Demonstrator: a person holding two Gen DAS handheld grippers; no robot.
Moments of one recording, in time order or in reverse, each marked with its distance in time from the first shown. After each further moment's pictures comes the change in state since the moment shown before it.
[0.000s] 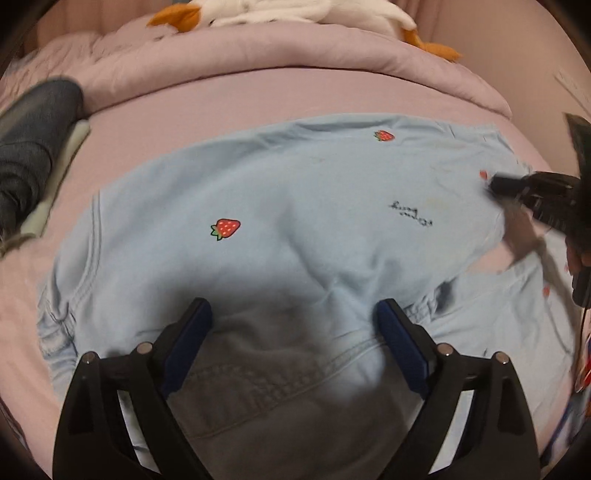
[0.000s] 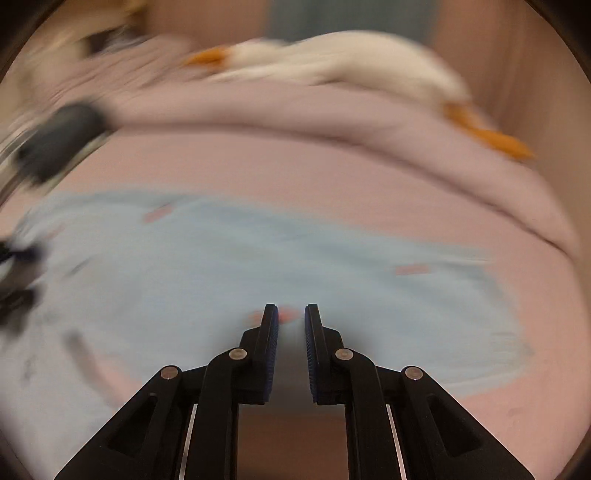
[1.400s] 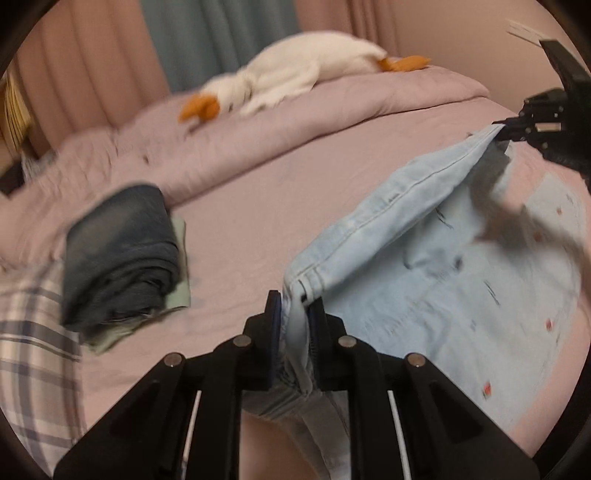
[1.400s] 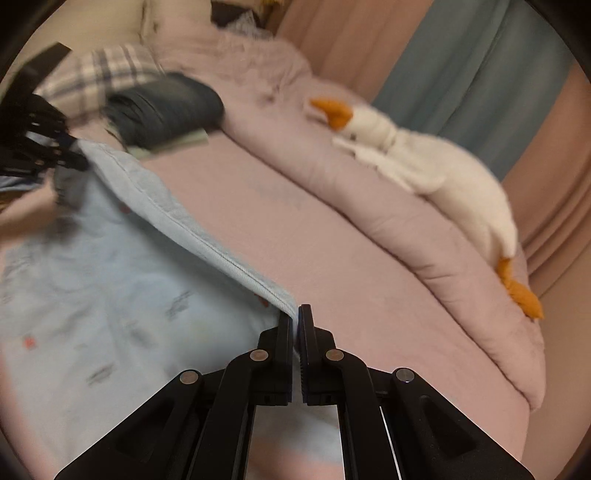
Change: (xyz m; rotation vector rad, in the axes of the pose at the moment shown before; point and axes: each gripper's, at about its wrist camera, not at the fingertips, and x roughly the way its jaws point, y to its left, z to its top) left arm -0.143 0.053 -0.017 0.278 -0.174 0.159; right arm -0.123 0.073 0.042 -0.394 -0.173 -0.035
